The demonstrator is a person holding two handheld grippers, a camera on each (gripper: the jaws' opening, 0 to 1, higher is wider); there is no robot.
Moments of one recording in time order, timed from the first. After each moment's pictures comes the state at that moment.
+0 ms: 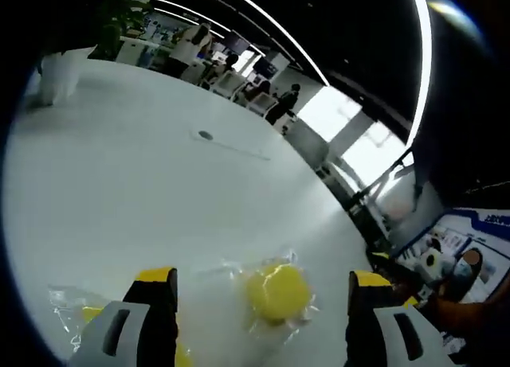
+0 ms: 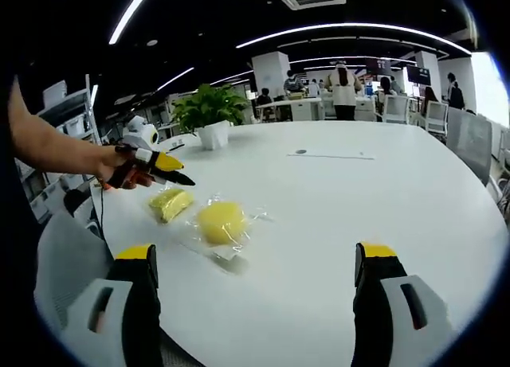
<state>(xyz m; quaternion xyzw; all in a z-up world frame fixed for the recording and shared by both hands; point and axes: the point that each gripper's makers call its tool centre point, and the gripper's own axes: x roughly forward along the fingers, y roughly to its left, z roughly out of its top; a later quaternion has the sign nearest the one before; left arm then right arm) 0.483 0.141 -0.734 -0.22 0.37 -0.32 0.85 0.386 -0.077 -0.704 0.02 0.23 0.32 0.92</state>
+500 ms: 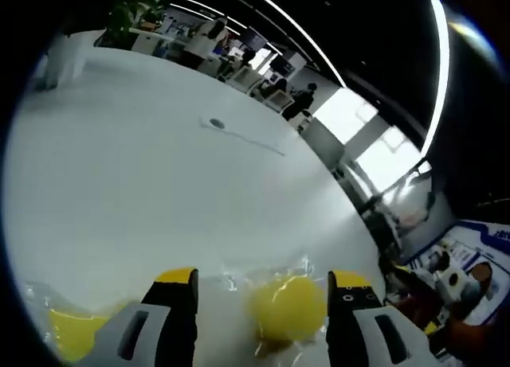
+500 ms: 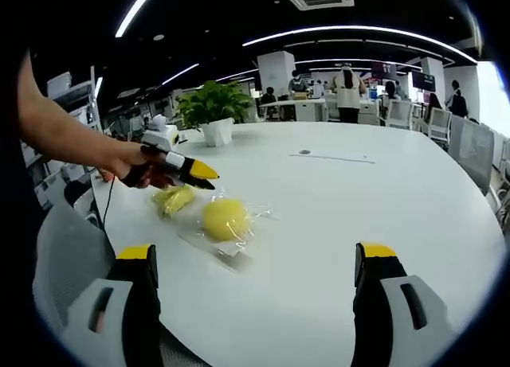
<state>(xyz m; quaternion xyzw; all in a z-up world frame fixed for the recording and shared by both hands) 0.503 0.120 -0.765 -0.24 0.39 -0.28 0.84 0.378 -0.075 -0.699 -0.01 0.22 0.32 0.92</state>
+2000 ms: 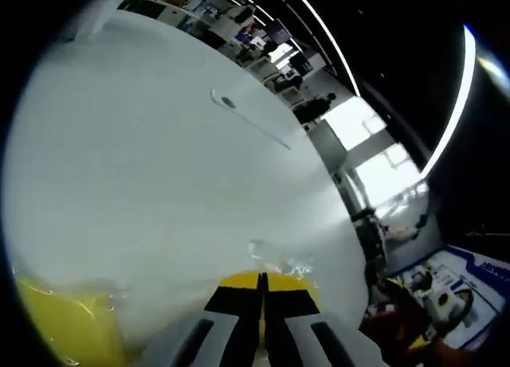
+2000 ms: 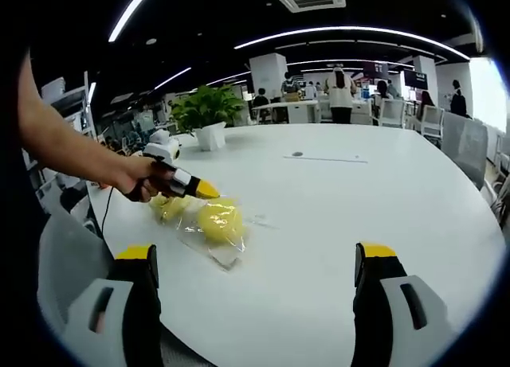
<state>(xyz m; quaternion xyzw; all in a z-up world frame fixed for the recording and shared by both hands) 0.494 0.102 -0.757 -0.30 0.39 -0.29 0.82 0.376 -0.080 -0.695 0.01 0.22 0.30 0.93</state>
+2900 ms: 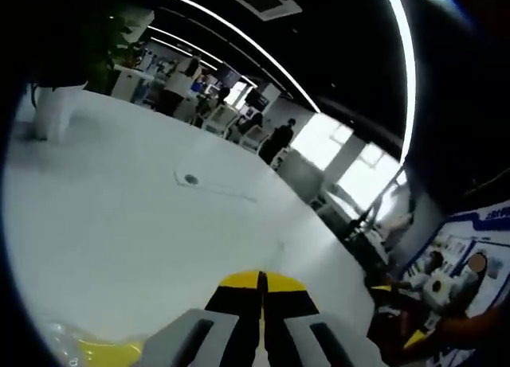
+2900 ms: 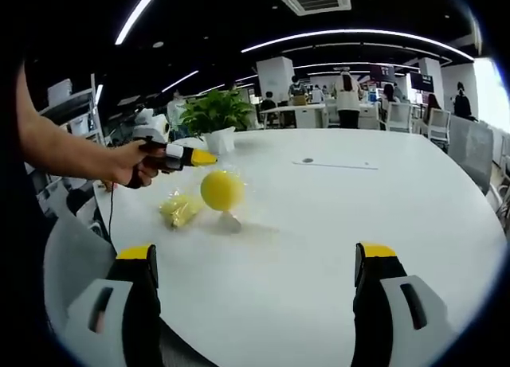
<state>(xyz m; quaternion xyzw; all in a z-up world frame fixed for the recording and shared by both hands) 0.507 0.127 -0.663 -0.23 0.25 -0.32 0.88 0.376 -0.064 -0.681 0.02 0.21 0.32 0.92</state>
